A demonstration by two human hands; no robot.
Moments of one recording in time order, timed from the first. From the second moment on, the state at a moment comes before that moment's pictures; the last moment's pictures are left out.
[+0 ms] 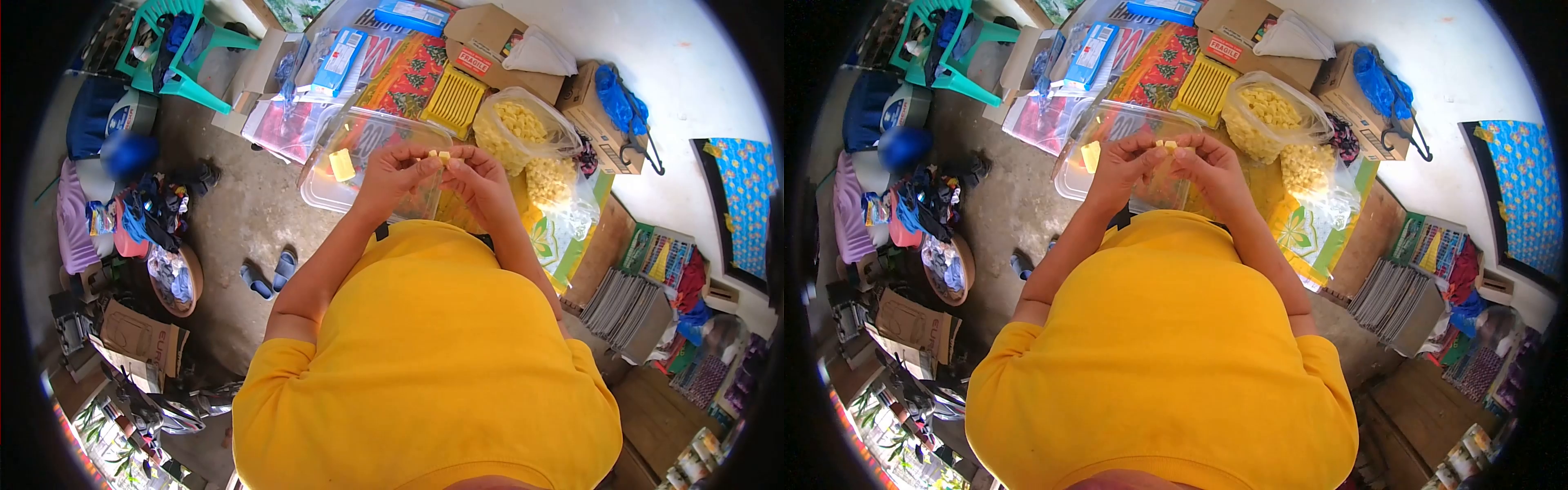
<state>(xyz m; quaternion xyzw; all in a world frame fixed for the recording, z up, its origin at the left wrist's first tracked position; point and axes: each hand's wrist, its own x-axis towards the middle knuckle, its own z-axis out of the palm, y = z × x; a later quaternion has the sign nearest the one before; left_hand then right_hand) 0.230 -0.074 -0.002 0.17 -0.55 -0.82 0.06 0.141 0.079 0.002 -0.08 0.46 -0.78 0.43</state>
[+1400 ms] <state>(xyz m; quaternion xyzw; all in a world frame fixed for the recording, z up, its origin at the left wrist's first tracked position) 0.229 -0.078 0.004 0.15 -0.54 -0.83 0.02 0.144 0.077 0.007 -0.09 0.45 -0.77 0.44</state>
